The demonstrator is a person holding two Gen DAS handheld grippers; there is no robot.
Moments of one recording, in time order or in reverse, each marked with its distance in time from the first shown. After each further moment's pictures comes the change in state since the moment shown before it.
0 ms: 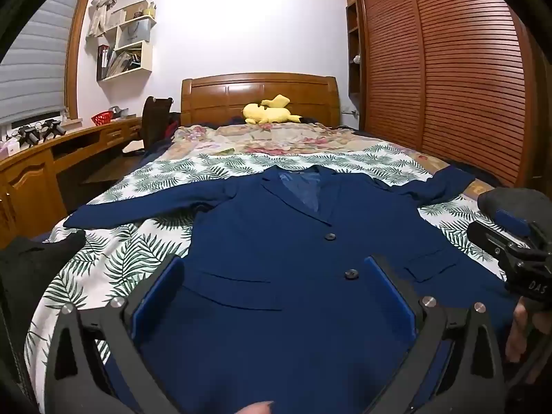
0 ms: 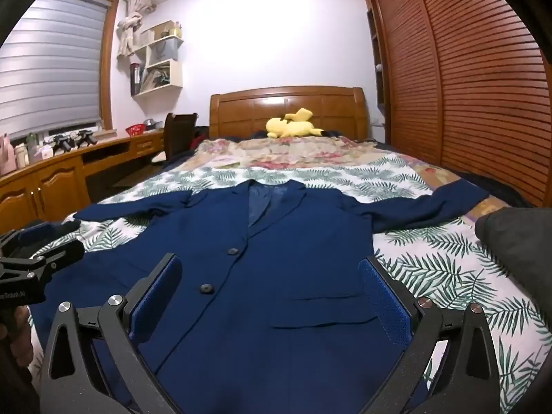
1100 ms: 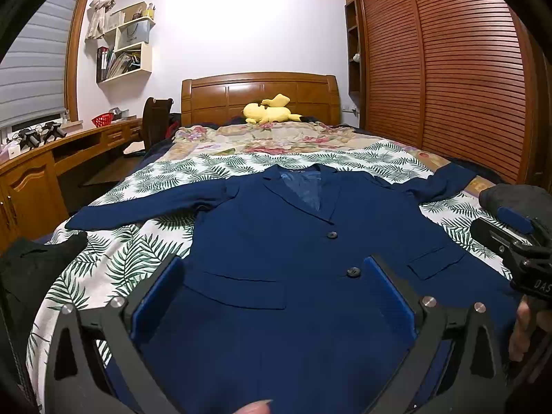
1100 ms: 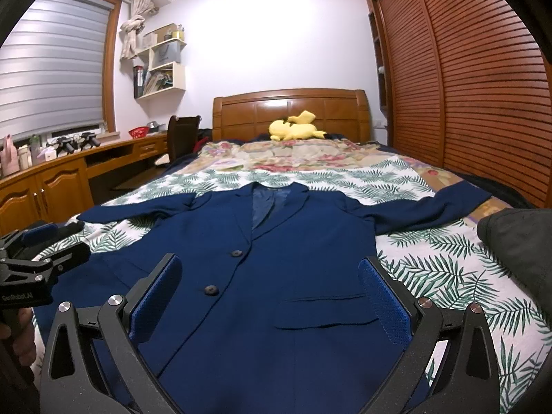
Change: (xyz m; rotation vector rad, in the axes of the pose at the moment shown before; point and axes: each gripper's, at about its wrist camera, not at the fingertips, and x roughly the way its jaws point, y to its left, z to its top) left arm -0.004 0.003 -0.002 0.013 -0.030 0.032; right arm -0.005 0.005 0.000 0.009 -0.021 0.007
